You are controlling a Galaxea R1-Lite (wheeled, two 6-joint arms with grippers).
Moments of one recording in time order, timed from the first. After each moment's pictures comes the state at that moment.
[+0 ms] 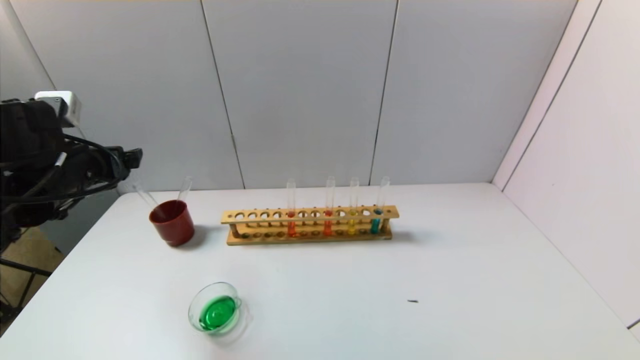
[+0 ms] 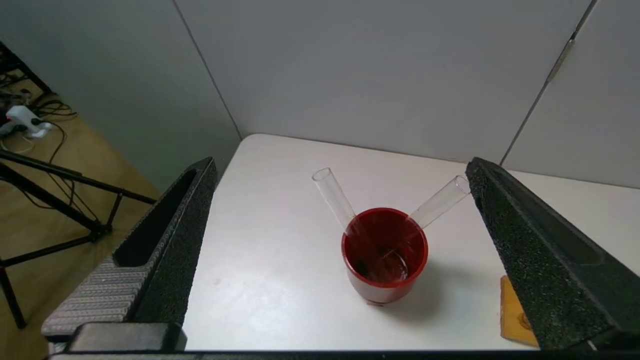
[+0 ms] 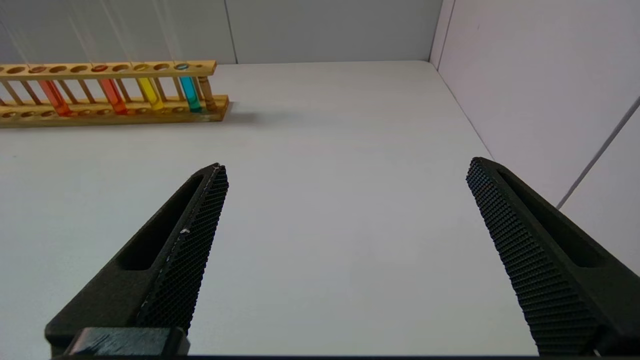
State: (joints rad) left arm 0.02 1.55 -0.82 -0.59 0.30 0.01; right arm 0.00 0.00 0.00 -0.01 0.00 0.02
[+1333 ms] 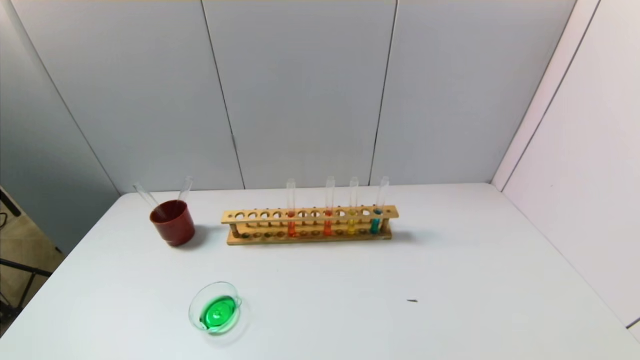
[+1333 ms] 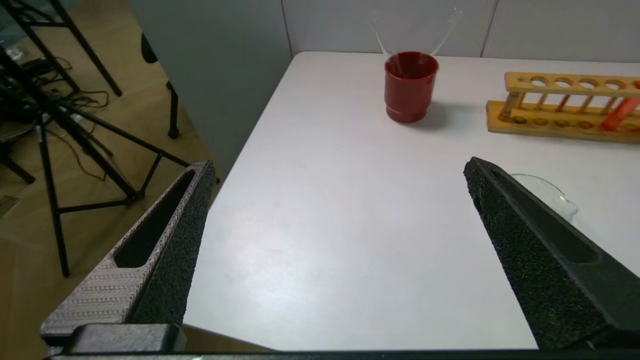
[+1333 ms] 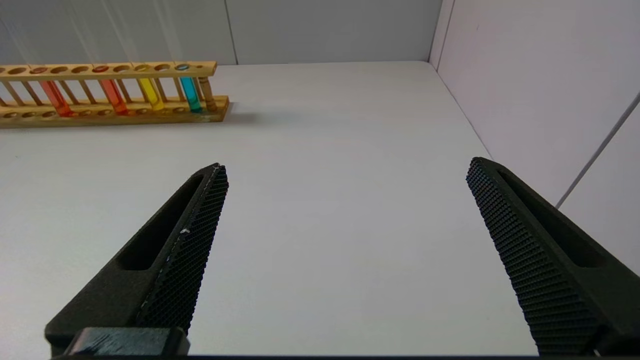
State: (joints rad) left arm 0.02 0.20 -0.48 0.37 0.28 0.03; right arm 0.00 0.00 0.00 -0.01 0.00 0.02
